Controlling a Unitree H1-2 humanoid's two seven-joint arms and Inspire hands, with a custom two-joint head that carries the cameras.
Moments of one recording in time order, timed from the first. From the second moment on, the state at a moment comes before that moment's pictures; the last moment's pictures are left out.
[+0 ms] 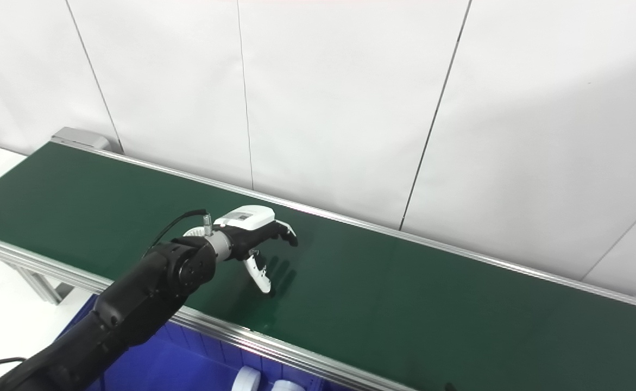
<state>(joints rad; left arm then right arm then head) -0.41 0.37 -0.37 0.14 0.81 0.23 -0.47 0.36 -0.08 0.12 0.11 -0.03 -0.42 0.01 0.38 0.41</state>
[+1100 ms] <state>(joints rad) -0.42 0.40 -0.43 0.16 0.85 0.22 -0.45 0.37 -0.08 0.12 0.10 -0.03 -0.42 0.01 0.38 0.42</state>
